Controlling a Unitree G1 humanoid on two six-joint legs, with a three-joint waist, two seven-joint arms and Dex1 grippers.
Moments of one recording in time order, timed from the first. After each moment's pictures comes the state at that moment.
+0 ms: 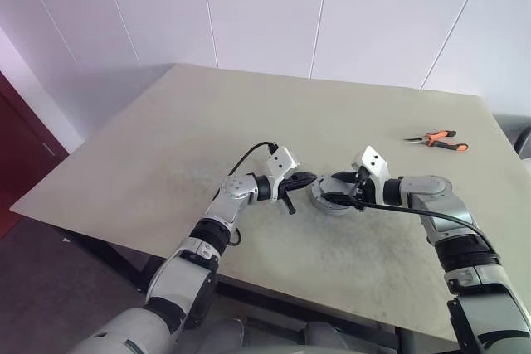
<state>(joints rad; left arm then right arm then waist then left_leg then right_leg) -0.75 -0.02 -0.17 0.88 -0.03 -0.18 -0.87 -0.49 -0.61 0.08 0.38 0.16 0.33 1.08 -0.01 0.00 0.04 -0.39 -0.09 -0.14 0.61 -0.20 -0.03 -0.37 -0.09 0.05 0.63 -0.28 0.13</state>
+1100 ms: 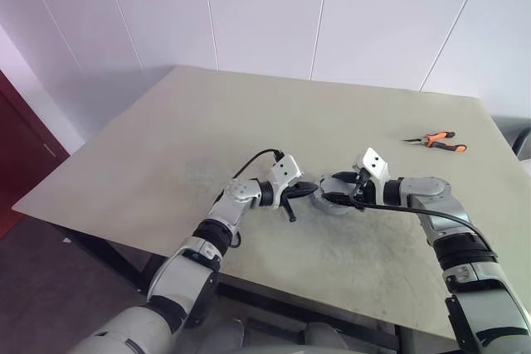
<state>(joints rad) -0.77 -0.04 -0.22 0.96 0.02 -0.18 -0.87 -0.51 -0.60 0.09 0.48 0.16 0.24 1.07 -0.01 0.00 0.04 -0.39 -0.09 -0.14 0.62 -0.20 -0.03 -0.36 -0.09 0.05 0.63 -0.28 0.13</state>
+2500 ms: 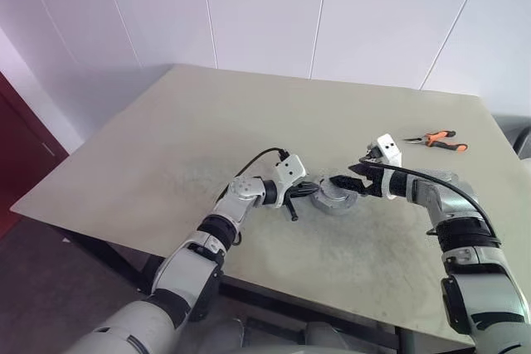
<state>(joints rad) -0.82 -0.05 -0.21 1.03 0.05 -0.20 -0.85 -0.62 -0.59 -0.01 0.54 0.24 0.64 0.93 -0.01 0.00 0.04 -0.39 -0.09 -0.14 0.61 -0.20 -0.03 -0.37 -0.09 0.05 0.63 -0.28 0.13</state>
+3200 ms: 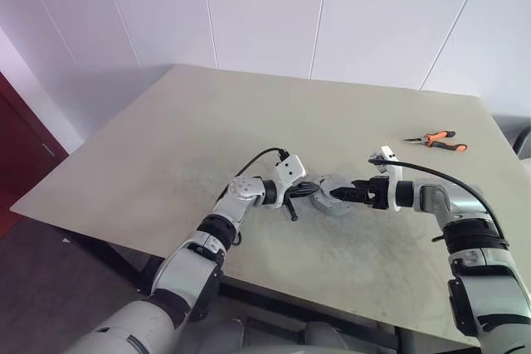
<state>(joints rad) -0.82 -0.05 -0.21 1.03 0.05 -0.20 -0.85 -0.59 -0.62 0.00 0.52 0.30 0.84 1.09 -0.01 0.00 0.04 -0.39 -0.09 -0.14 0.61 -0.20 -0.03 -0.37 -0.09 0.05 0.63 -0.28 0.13</state>
